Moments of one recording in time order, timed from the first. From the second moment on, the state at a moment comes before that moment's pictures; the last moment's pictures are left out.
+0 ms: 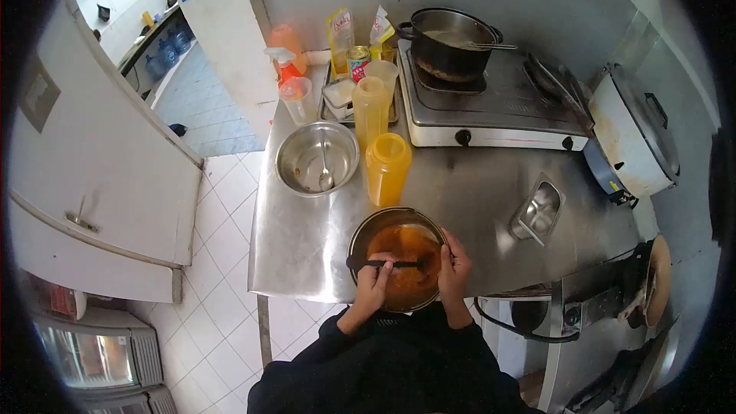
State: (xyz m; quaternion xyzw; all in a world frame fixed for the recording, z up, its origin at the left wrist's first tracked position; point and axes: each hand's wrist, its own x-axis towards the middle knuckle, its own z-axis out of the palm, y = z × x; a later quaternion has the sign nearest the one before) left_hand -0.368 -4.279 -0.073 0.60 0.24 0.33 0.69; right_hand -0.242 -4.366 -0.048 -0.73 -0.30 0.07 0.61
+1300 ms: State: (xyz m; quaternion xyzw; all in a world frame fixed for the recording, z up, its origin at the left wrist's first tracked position) left_hand -0.352 -4.246 -0.057 0.68 0.22 0.42 0.56; right_hand -0.250 -4.360 -0.045 -0.73 -0.27 0.08 0.62
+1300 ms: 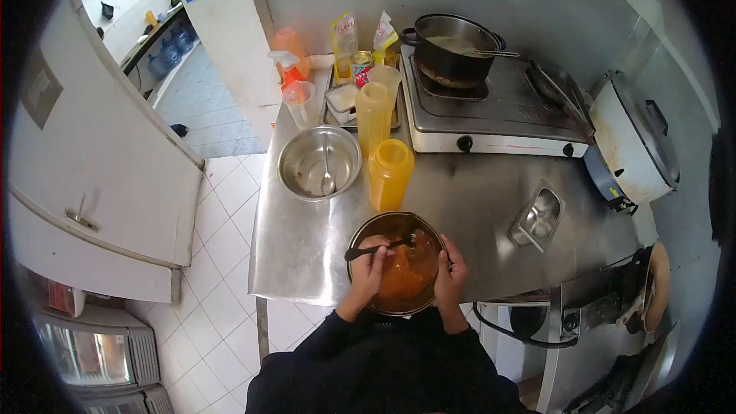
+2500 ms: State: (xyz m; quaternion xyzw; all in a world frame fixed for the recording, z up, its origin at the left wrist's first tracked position) left_hand -0.413 -4.232 -0.088 0.63 0.27 0.39 0.61; right_hand -0.249 -4.363 -0.060 -0.72 -0.23 0.07 0.65
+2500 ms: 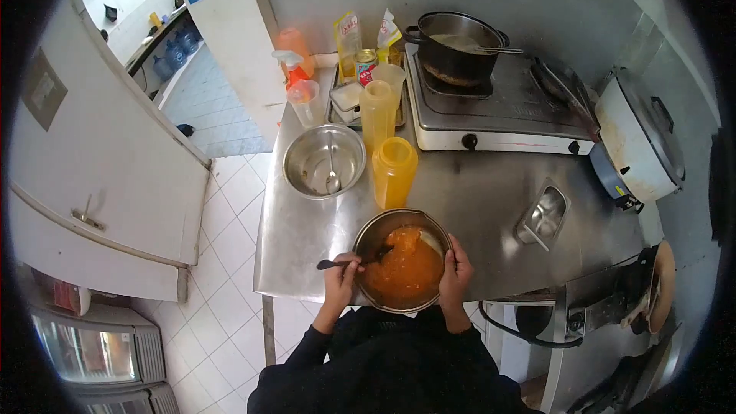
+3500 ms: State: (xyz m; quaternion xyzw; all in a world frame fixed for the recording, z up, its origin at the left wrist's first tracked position) left_hand -0.428 -4.254 -0.079 0.64 0.30 0.35 0.61; right_hand -0.254 -4.362 -0.064 -0.72 -0.19 0.07 0.67
